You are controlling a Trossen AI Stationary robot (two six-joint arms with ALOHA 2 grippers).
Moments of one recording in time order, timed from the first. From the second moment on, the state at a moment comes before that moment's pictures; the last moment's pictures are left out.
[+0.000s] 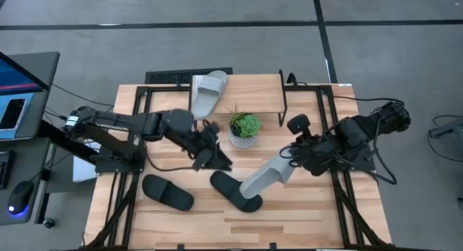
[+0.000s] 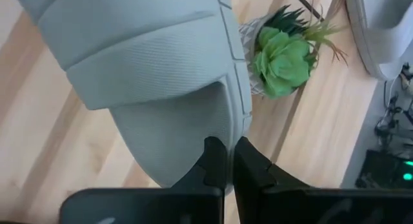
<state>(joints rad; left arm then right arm) -0.13 1.39 1.37 -0.18 0.37 -0.90 0.46 1.38 1.64 -1.57 0.45 -0.17</state>
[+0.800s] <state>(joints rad) -0.30 1.80 1.92 -0.78 -0.77 0.56 0.15 1.42 1.64 -1.57 0.27 -0.26</state>
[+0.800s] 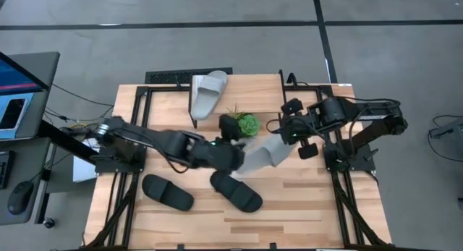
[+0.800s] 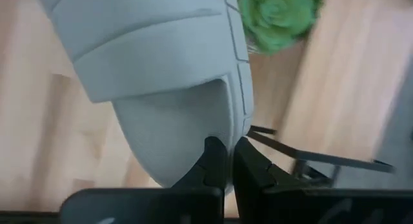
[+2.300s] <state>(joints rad) -0.39 1.98 2.22 -0.83 -0.72 0.82 0.21 1.60 1.97 -1.57 0.26 -0.29</state>
